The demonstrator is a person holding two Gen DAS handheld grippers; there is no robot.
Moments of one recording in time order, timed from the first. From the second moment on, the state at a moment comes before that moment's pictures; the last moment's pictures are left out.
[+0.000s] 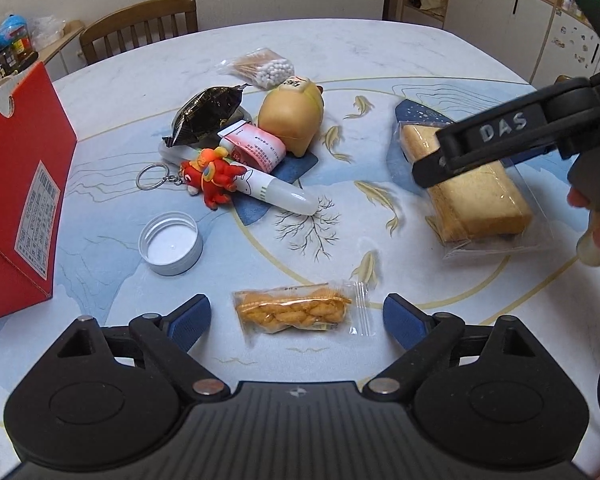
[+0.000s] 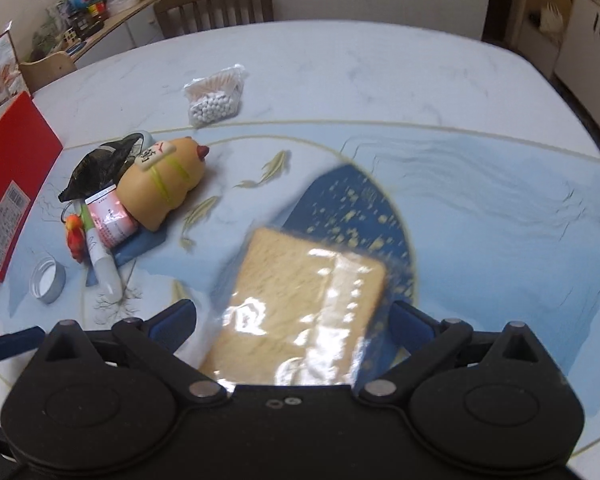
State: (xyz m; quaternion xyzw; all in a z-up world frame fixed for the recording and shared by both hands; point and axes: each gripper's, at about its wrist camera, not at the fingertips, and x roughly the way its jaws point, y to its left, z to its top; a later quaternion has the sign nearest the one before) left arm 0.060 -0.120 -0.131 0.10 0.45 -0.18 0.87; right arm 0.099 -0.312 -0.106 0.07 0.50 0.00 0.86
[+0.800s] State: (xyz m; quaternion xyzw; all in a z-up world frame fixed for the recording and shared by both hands) left arm 0.058 -0.104 -0.121 0.08 0.44 -0.18 0.87; right arm 0.083 -0.308 -0.096 0.06 0.51 0.00 0.86
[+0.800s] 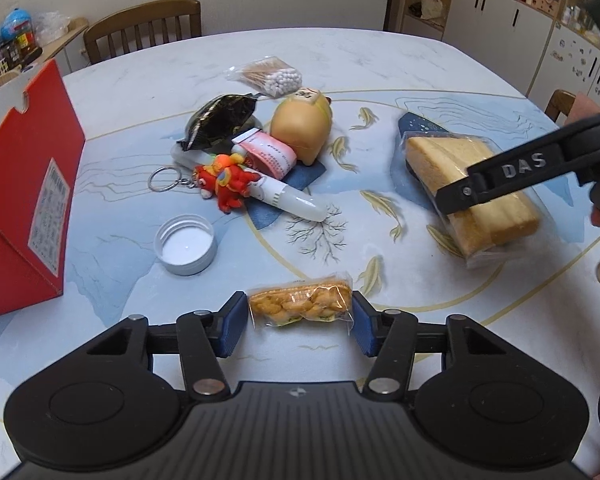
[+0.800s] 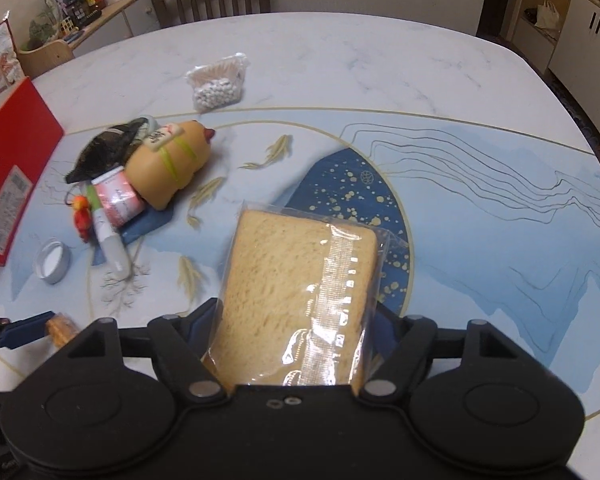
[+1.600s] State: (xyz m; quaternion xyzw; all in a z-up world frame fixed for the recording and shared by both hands) left arm 0.078 0.012 -0.014 0.05 0.37 -0.19 0.91; right arm 0.090 -0.196 0.013 0.03 0.45 0.11 0.88
